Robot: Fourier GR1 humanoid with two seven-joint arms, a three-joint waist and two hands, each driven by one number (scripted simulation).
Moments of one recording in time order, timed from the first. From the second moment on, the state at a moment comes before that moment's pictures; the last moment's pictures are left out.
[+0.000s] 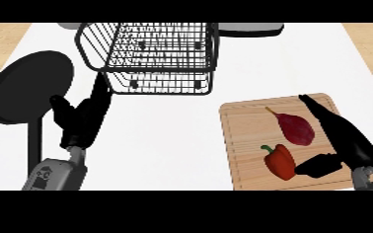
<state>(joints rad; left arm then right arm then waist) -0.16 0.24 -0.15 -1.47 0.23 0.11 0.20 -0.03 -0.56 0.21 -1.68 0.43 0.15 0.43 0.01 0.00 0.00</state>
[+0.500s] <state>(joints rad) -0.16 0.23 -0.11 -1.47 0.22 0.05 0.21 -0.07 -0.49 0.15 -1.55 0.48 0.16 0.33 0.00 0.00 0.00</state>
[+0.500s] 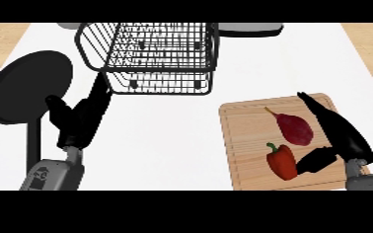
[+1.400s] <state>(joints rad) -0.15 0.19 -0.08 -1.48 0.18 0.03 0.22 -0.17 -0.39 0.10 -1.25 0.58 0.15 0.13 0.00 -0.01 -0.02</state>
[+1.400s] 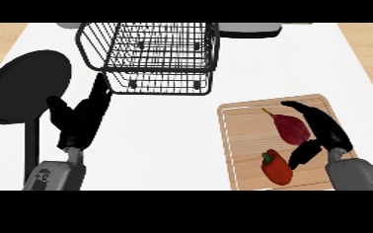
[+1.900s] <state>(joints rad) -0.14 0.18 -0.07 -1.49 0.16 0.03 0.24 -0.18 -0.36 0.11 -1.24 0.63 0.09 0.01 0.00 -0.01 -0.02</state>
